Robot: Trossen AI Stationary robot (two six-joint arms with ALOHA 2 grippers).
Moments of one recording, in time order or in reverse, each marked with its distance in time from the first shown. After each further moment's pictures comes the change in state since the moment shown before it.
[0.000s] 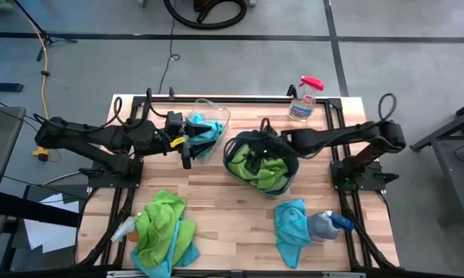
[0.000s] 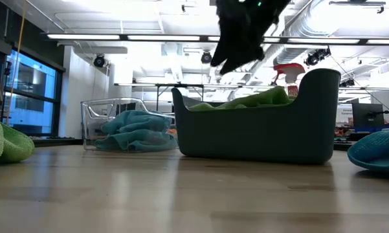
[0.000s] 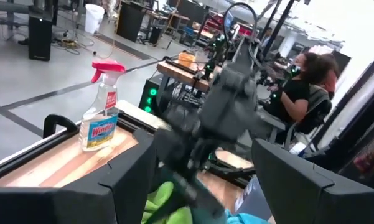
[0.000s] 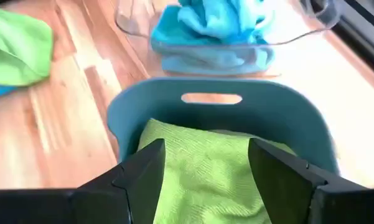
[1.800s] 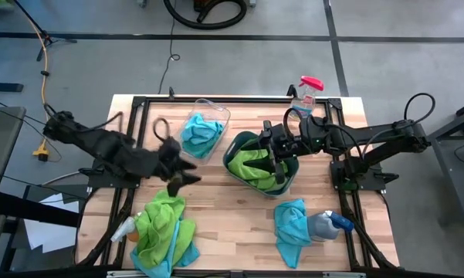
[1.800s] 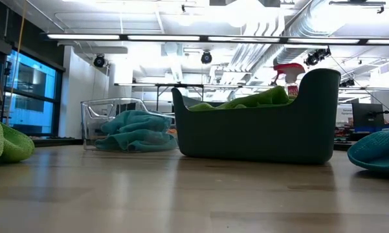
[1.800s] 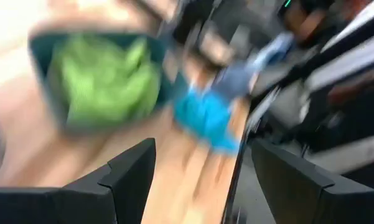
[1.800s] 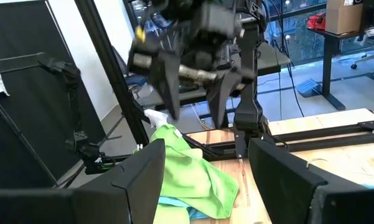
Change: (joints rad) left arm -0.290 0.117 0.301 -0.714 0.012 -0.557; right arm 0.109 -0.269 0.000 0.509 -0.342 -0.145
